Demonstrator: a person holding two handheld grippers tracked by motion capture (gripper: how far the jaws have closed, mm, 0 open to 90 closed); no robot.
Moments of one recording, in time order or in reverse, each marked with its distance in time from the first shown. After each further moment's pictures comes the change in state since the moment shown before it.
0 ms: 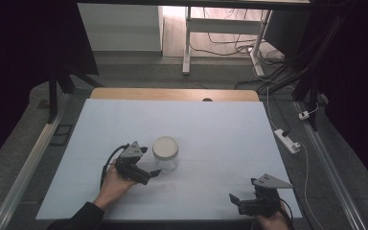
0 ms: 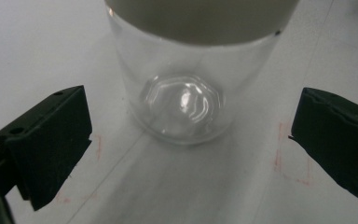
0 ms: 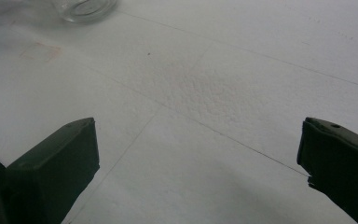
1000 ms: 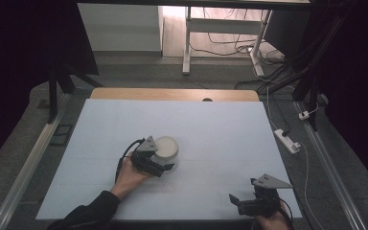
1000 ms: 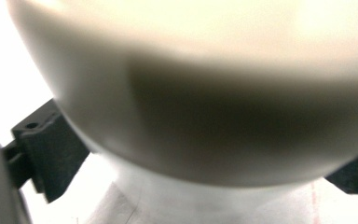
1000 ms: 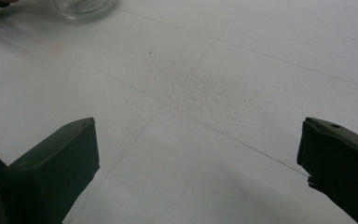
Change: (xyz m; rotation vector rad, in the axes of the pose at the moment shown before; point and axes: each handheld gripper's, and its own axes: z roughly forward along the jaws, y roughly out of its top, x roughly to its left) left arm 0.005 0.019 0.040 -0.025 -0.031 0.043; right arm 0.001 0.000 0.000 0.003 0.004 -0.007
